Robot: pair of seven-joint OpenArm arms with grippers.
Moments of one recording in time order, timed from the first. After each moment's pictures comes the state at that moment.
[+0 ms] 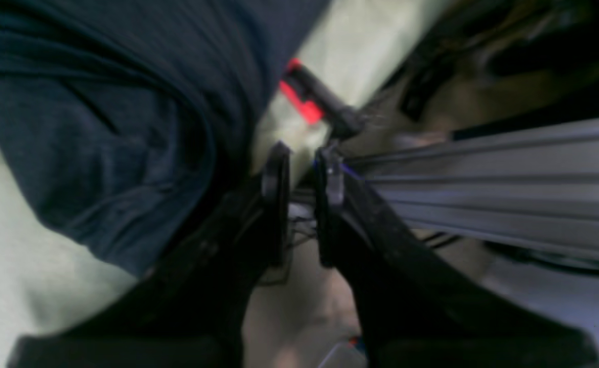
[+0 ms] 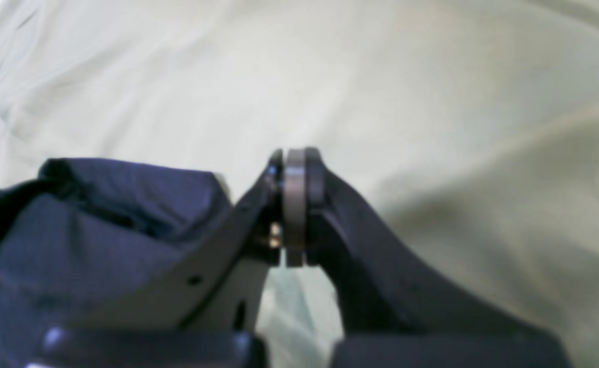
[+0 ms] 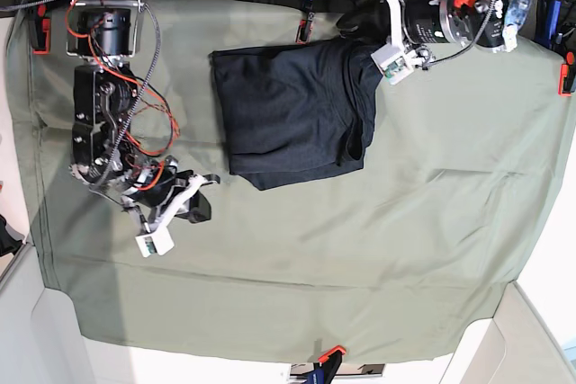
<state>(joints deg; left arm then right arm) 25.9 -29.6 3.4 109.6 -40.5 -38.2 49.6 17.9 1.7 4.1 72.4 23.5 27.2 -48.6</state>
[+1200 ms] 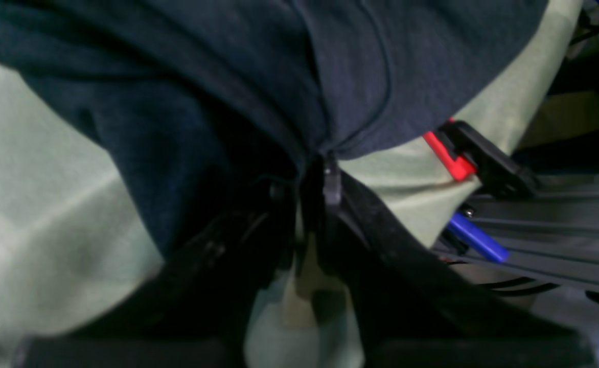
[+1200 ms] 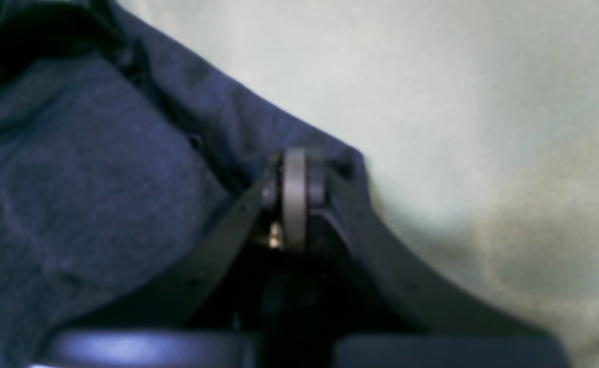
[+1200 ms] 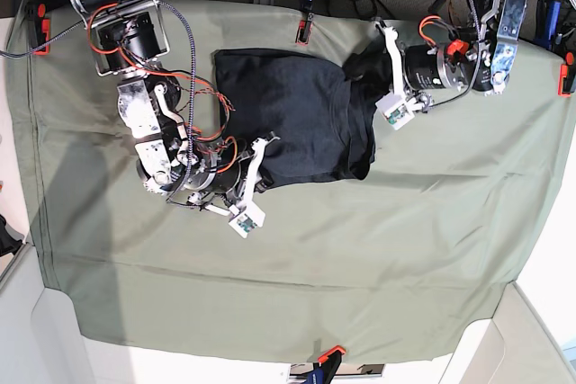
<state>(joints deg) 10.5 -26.0 4.2 90.0 -30.6 -43.3 42.7 20.4 1.3 -17.7 68.6 14.8 27.6 -48.0</state>
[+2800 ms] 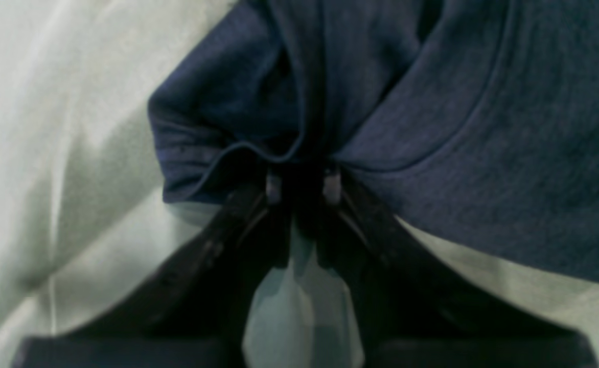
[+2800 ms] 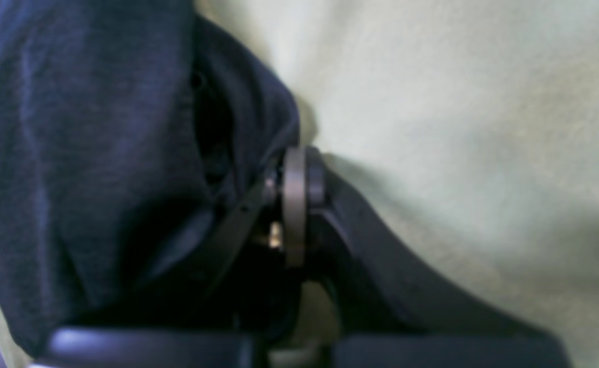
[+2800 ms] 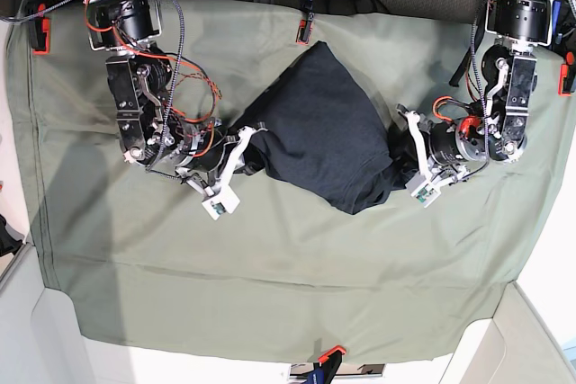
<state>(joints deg) -6.7 -27.2 5.8 76.8 -21.8 -38.1 40.7 14.3 1.3 -11.2 68.3 23.0 28.3 -49.0</state>
